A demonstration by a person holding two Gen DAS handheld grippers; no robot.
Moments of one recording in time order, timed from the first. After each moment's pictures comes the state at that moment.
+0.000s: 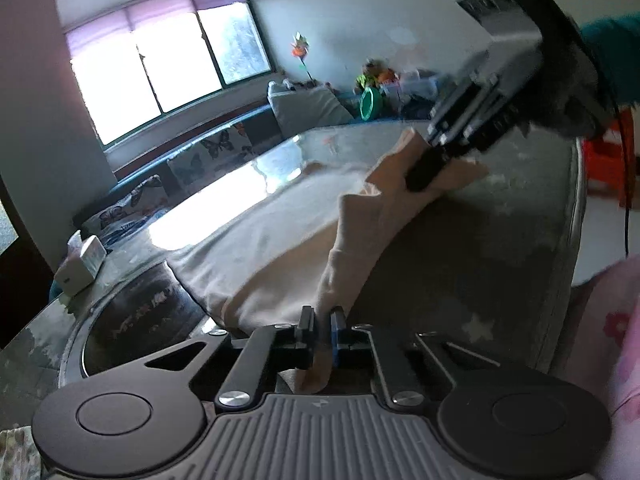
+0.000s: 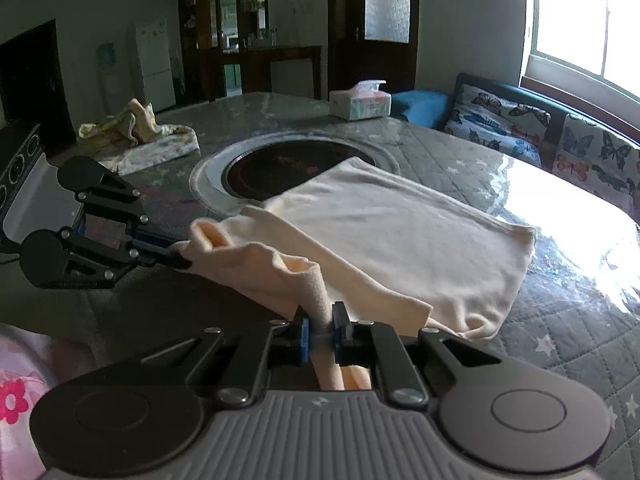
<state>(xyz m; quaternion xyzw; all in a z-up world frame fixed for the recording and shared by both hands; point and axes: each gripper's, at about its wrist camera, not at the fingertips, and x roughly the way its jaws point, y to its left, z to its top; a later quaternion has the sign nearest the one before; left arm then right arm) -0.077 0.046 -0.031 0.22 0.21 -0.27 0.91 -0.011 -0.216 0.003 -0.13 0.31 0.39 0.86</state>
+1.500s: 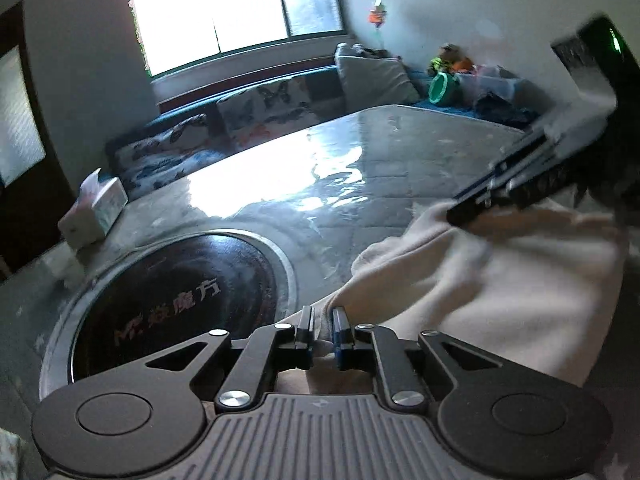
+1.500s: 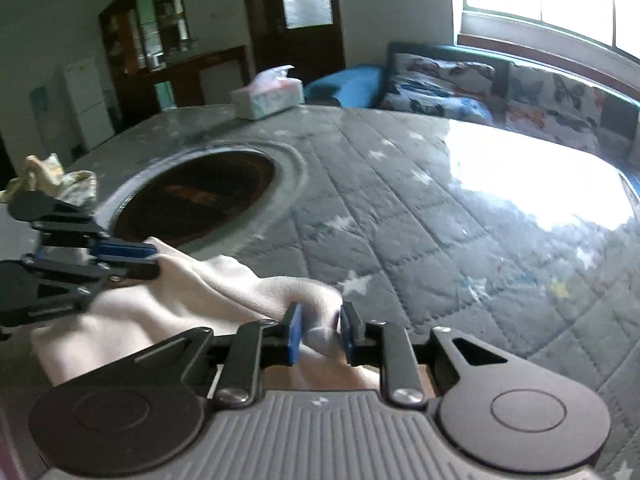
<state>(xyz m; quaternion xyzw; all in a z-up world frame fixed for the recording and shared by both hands) 0.061 0.040 -0.039 0.14 0.29 -0.17 0.93 0.113 -0.206 -0.041 -0.05 0.36 0.30 0.88</state>
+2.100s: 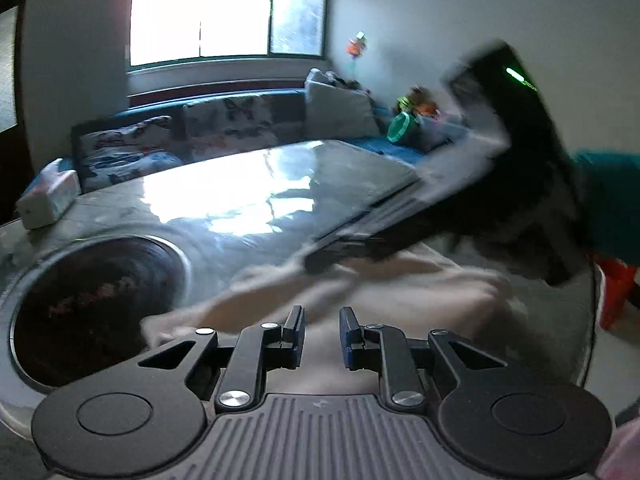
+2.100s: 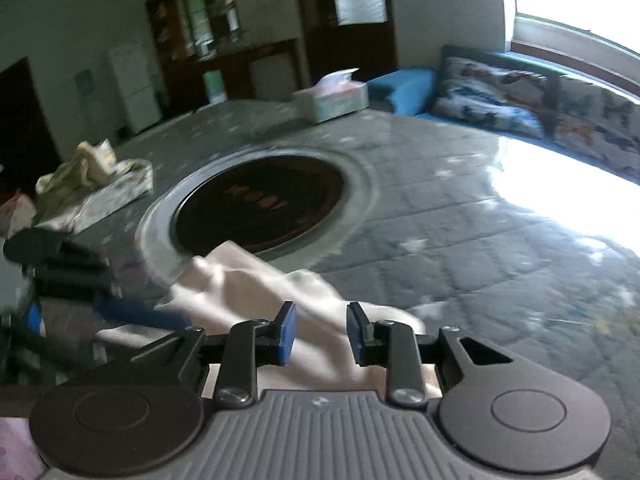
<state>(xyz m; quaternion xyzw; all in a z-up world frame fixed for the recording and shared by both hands) -0.002 0.003 -0.013 0.06 0.28 -0.25 0.92 0.099 -0.168 -0.013 -0.08 0.37 0.38 0.84</state>
